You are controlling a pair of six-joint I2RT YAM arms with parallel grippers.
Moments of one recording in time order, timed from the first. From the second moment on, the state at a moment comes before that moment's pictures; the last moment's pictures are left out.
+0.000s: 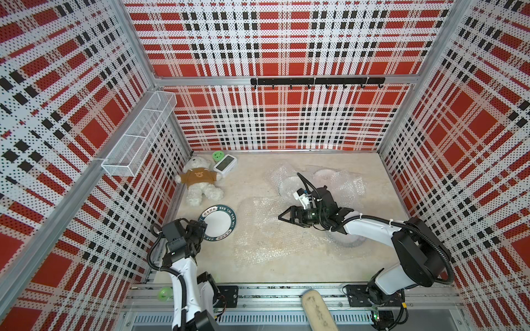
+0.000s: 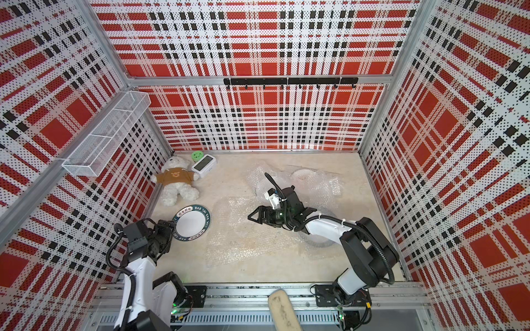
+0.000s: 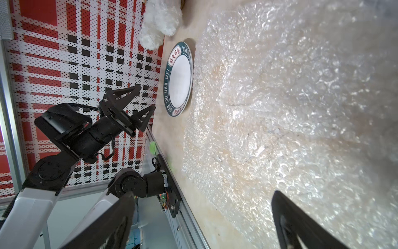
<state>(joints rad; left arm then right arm) 0.52 0.72 0.39 -0.47 0.34 -0.87 0.65 1.55 0.82 0.10 -0.64 0.78</state>
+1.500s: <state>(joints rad) -0.48 0.93 0.30 -0.30 -0.04 -1.04 0.49 1.32 0.82 -0.20 -0.57 0.64</state>
